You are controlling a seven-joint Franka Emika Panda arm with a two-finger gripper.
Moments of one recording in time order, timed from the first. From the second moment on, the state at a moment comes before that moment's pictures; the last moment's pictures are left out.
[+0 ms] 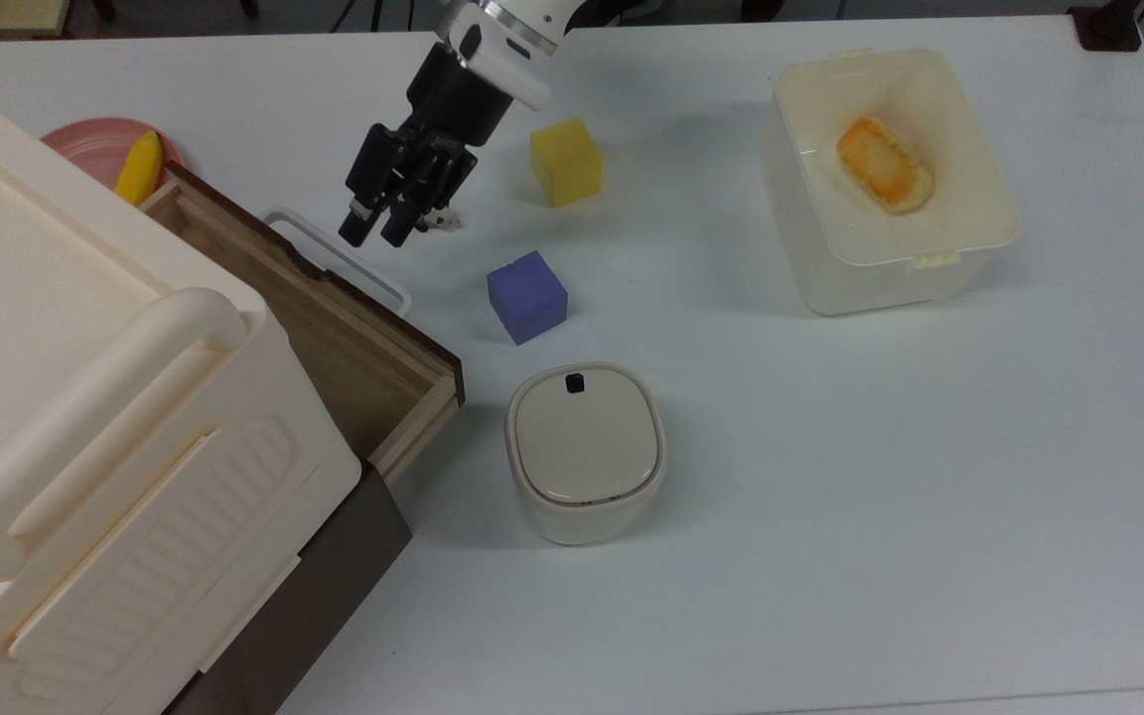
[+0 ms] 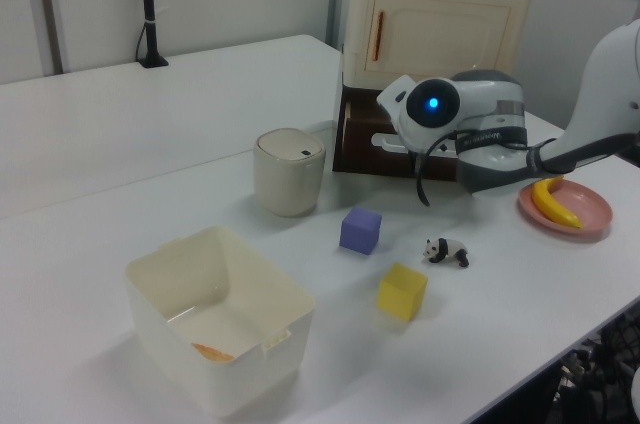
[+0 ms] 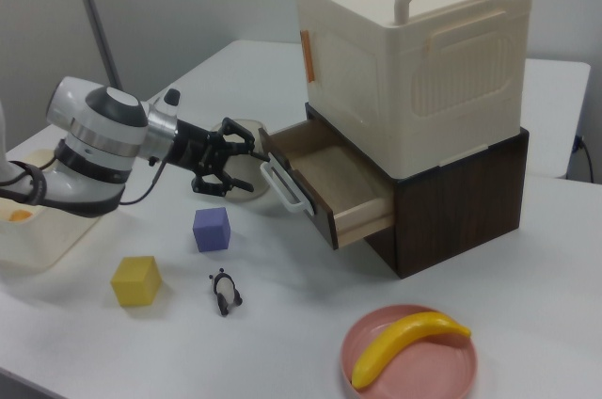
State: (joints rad) arm -0.31 -0.02 0.33 -2.22 -1.29 2.51 0.14
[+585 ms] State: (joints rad) arm -0.26 -0.13 0.46 -1.80 -0.47 1.78 -0.14
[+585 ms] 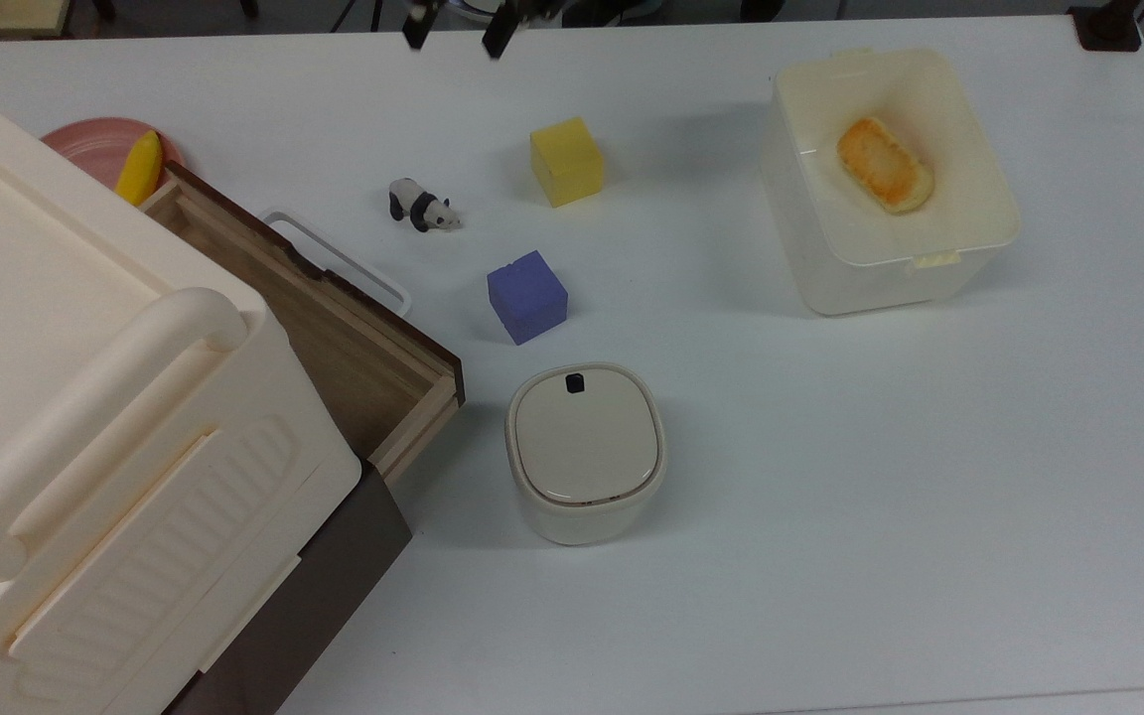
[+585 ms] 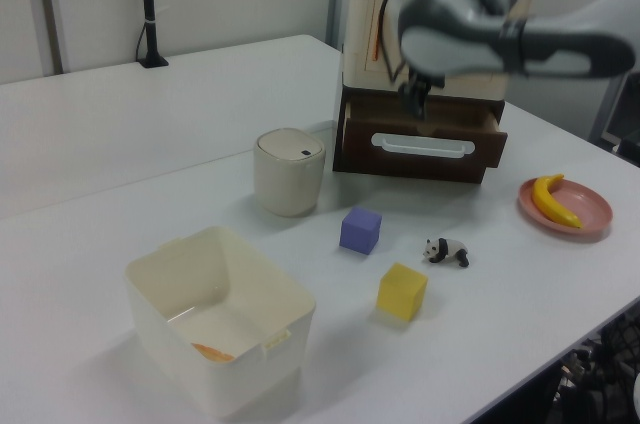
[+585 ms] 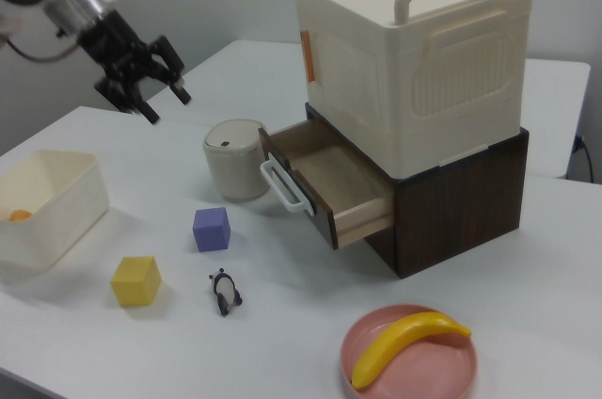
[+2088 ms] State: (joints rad) arm -0.22 -0.02 0.31 -1.63 -0.05 1.57 0.14
